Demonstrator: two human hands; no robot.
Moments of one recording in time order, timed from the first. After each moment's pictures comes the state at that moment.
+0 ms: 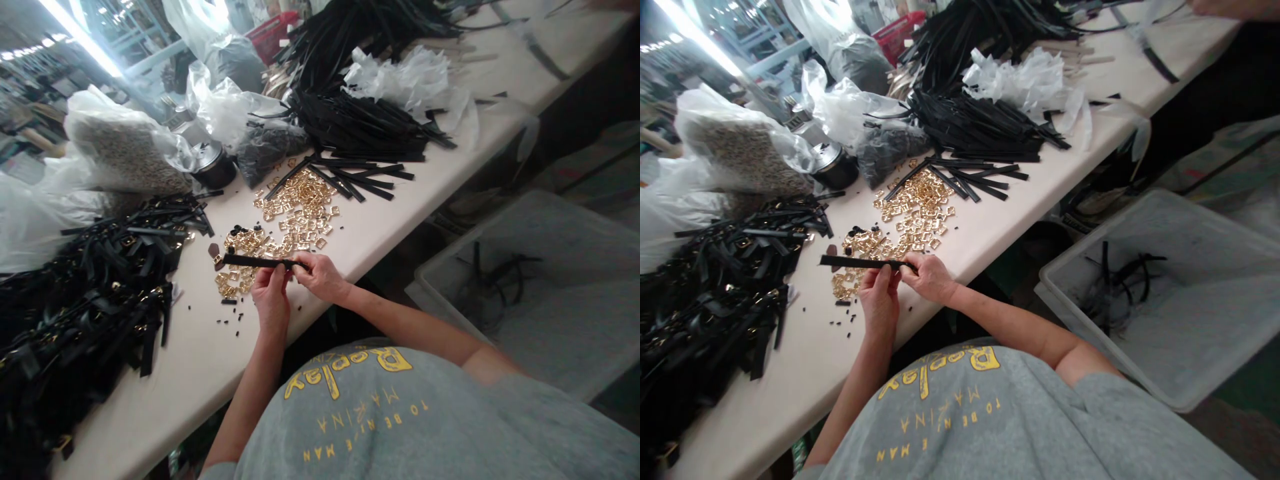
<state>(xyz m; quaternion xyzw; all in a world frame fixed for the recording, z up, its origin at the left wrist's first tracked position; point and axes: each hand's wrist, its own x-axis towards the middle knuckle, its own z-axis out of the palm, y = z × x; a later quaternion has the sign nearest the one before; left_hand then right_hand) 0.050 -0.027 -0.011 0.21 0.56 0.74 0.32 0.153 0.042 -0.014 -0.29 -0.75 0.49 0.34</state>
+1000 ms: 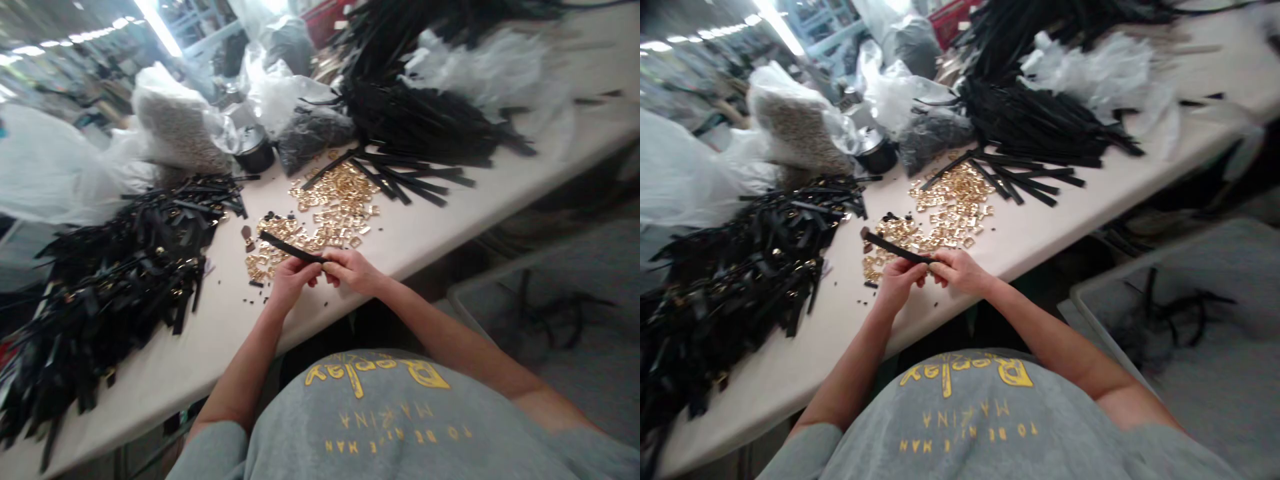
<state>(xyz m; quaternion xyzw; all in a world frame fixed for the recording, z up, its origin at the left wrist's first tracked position) 0.013 -0.032 0.000 0.34 0.59 0.58 0.44 0.162 0.063 -0.009 -0.14 -0.70 0.67 0.22</state>
